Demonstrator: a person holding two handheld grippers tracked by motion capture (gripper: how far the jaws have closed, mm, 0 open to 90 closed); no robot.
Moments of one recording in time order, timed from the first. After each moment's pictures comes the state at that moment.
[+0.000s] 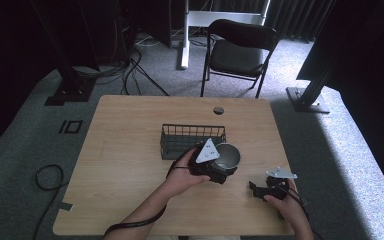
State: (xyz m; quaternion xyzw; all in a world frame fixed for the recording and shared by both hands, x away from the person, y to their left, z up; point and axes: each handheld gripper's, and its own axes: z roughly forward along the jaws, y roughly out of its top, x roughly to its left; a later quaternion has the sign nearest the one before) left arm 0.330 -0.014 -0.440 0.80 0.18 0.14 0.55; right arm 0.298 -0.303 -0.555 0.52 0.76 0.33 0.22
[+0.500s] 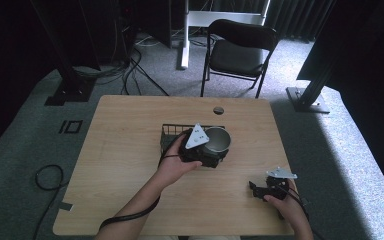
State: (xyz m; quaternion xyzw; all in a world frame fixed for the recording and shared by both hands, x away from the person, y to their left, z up) left arm 0.352 0.012 -0.408 0.78 0.22 0.18 0.56; right arm 0.298 -0.303 -0.555 0.52 0.76 0.33 0.22
